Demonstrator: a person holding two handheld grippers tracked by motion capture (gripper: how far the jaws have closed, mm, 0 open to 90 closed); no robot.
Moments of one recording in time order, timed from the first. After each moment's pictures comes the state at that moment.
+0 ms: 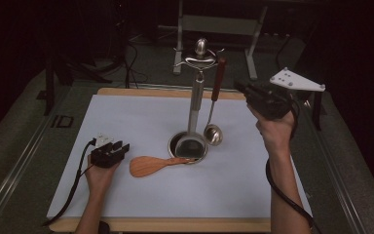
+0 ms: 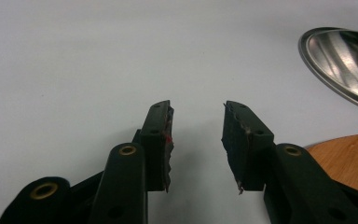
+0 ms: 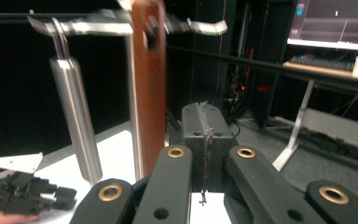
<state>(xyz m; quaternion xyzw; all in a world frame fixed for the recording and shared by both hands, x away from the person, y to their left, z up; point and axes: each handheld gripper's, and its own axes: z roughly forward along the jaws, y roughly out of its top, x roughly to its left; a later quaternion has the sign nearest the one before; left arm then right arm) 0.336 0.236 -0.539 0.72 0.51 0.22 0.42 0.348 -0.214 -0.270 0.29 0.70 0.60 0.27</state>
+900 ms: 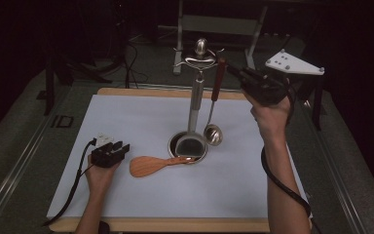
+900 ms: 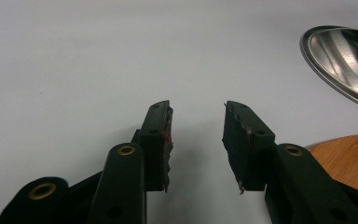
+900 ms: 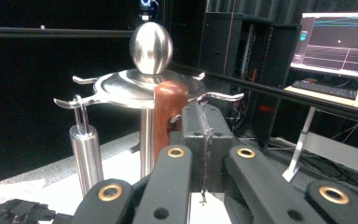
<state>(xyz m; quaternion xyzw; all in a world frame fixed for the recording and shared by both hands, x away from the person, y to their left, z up) 0.337 0.236 -0.540 0.72 0.52 0.22 0.42 0.354 -0.196 -0.240 0.26 0.69 0.61 0.28</state>
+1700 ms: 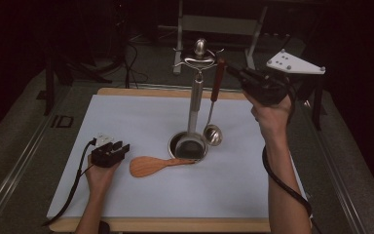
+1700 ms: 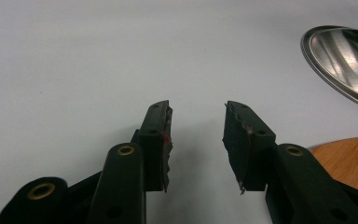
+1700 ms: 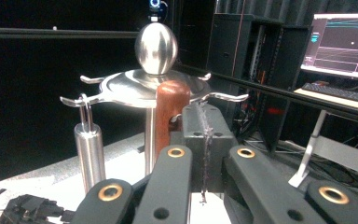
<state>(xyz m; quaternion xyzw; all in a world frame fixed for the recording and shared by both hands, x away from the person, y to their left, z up) 0.337 0.236 -0.540 0.72 0.52 0.22 0.42 0.356 -0.198 -0.240 0.25 0.69 0.62 0.27</state>
